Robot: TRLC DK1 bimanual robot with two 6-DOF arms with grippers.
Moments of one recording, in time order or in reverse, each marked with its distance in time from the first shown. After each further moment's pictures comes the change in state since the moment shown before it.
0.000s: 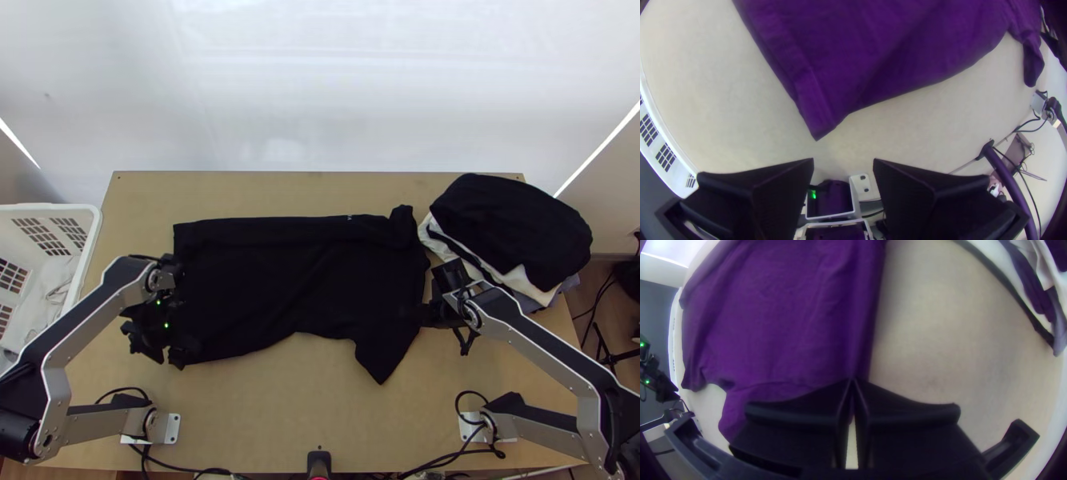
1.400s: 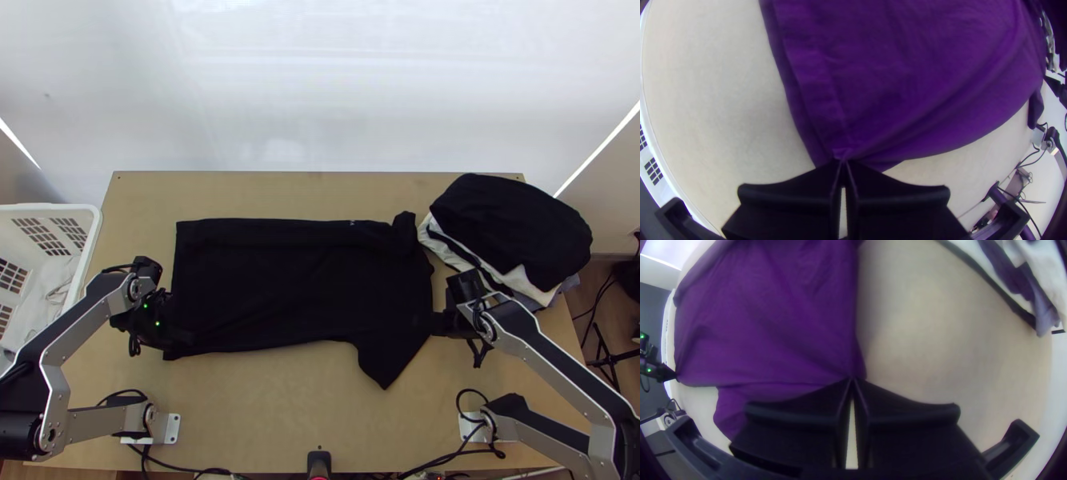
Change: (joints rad) left arm 0.216 -0.003 -0.155 0.371 -0.017 0.119; right arm -0.056 -0.138 -0.072 -0.076 0.053 -0.046
